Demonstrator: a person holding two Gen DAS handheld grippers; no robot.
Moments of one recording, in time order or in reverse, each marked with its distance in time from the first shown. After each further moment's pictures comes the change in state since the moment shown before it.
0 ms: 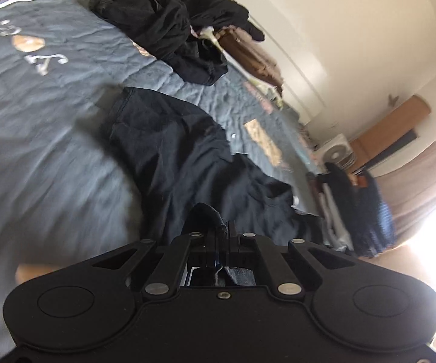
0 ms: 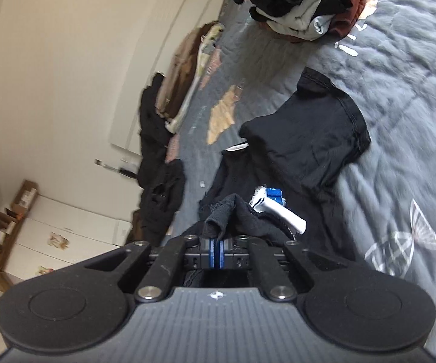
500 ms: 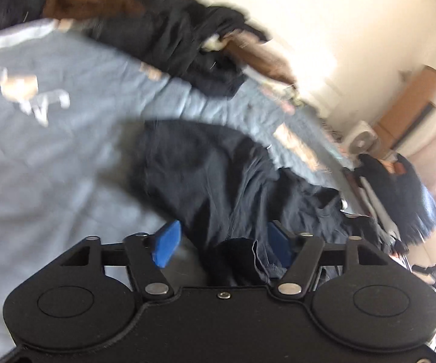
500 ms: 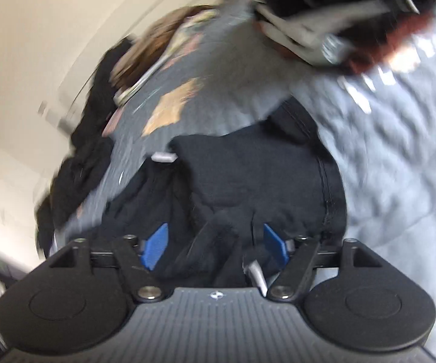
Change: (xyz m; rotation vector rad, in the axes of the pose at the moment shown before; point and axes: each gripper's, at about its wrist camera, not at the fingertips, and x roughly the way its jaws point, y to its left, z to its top) left arm -0.016 0.036 0.016 0.236 -0.057 0.060; right arm 0.060 -0.009 0.038 -0.407 0.079 -0.225
